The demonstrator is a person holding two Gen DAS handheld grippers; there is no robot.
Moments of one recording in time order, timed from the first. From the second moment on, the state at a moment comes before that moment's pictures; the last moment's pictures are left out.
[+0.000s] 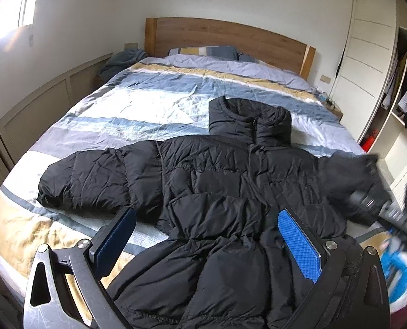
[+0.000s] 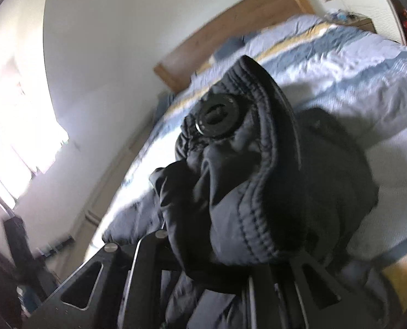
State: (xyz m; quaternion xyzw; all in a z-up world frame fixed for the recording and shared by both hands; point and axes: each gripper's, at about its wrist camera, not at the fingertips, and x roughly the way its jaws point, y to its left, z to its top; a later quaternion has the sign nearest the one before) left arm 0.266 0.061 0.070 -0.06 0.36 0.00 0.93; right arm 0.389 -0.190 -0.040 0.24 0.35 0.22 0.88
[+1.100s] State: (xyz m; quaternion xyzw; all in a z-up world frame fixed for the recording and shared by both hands) left arm 0.239 -0.025 0.067 0.01 0.40 0.03 0.92; right arm 0.315 -0.196 -0.053 0.19 0.37 0.24 0.88
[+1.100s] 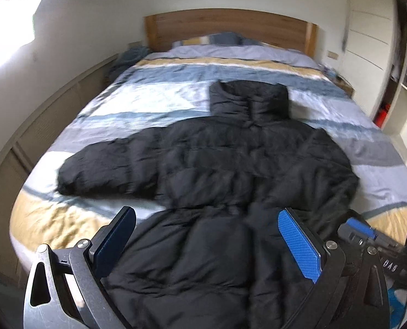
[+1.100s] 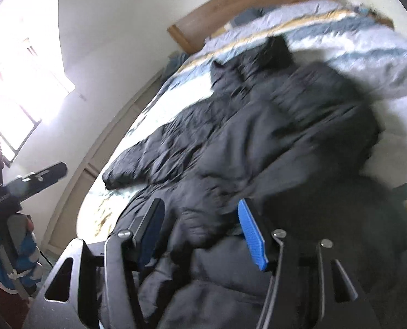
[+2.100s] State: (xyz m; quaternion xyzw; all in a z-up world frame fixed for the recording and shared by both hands) left arm 0.414 -0.116 -0.104 0.03 0.49 0.04 0.87; right arm 0.479 -0.271 -0.142 0.14 0.42 0.14 0.89
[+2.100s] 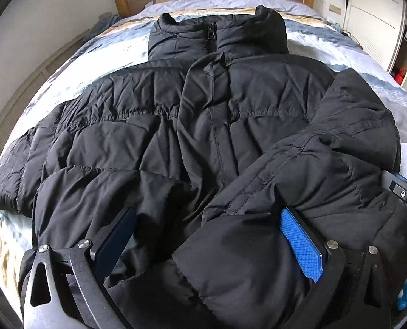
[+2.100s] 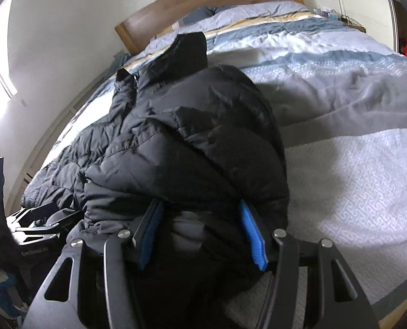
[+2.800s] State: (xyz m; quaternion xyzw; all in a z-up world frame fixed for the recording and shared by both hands) left arm 0.327 -0.091 -0.057 0.05 0.48 0.01 0.88; right arm 0.395 -0.230 -0.098 0.11 0.42 0.13 0.89
